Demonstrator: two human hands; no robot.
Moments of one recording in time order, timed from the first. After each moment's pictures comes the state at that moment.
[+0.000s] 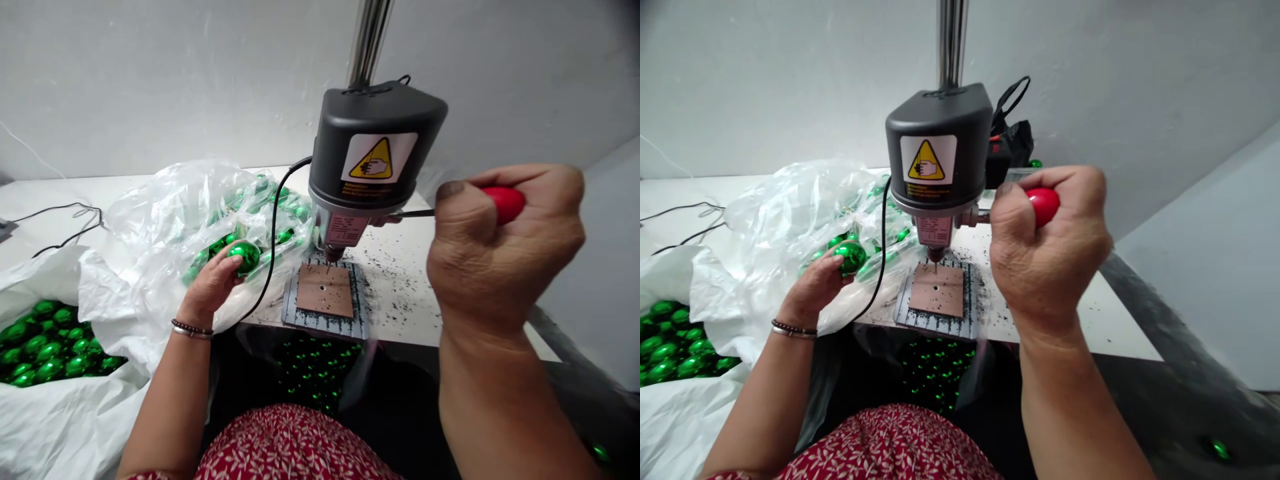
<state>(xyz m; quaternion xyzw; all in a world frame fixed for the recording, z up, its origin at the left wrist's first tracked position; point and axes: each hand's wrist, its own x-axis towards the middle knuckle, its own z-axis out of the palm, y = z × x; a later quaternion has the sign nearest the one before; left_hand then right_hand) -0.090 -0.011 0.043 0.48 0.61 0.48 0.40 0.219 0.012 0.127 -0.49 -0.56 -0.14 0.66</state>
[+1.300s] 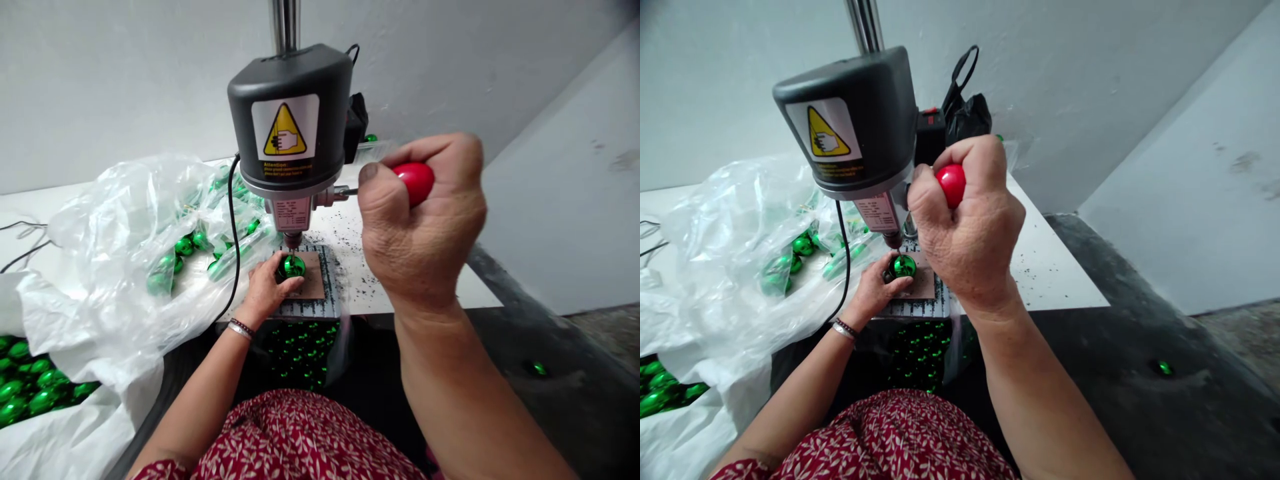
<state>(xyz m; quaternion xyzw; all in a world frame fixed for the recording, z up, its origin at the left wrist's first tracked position) 0.036 0.004 -0.004 0.70 0.61 0.29 0.25 0.219 -0.003 0.125 -0.48 -0.60 -0.08 0.63</state>
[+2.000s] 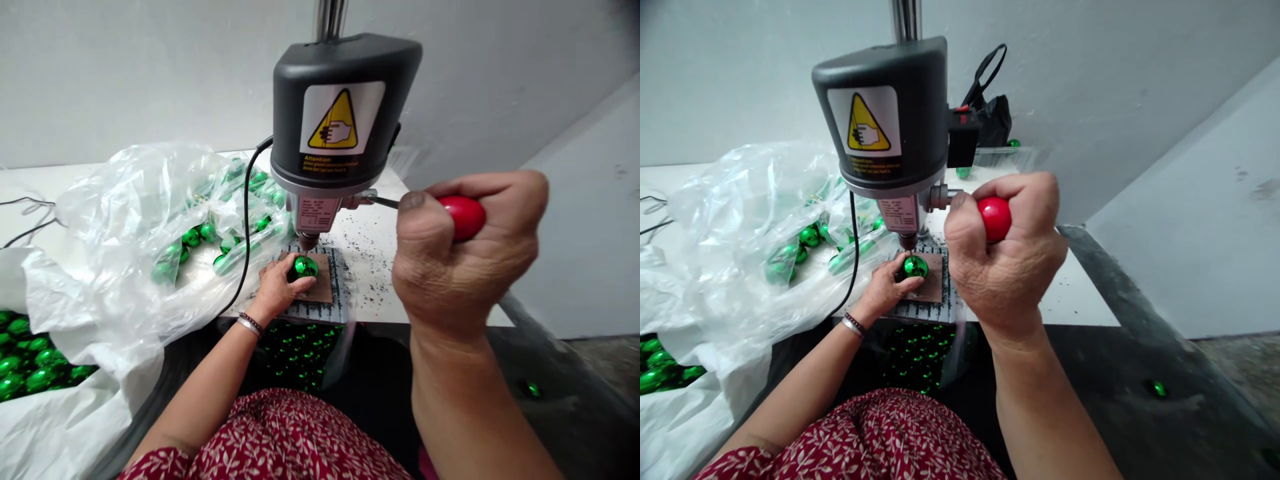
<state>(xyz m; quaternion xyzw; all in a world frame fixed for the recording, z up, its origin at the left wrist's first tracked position) 0.044 0.005 -0.008 0.68 0.63 0.26 0.26 0.216 -0.013 0.112 -0.48 -0.59 -0.13 0.64</state>
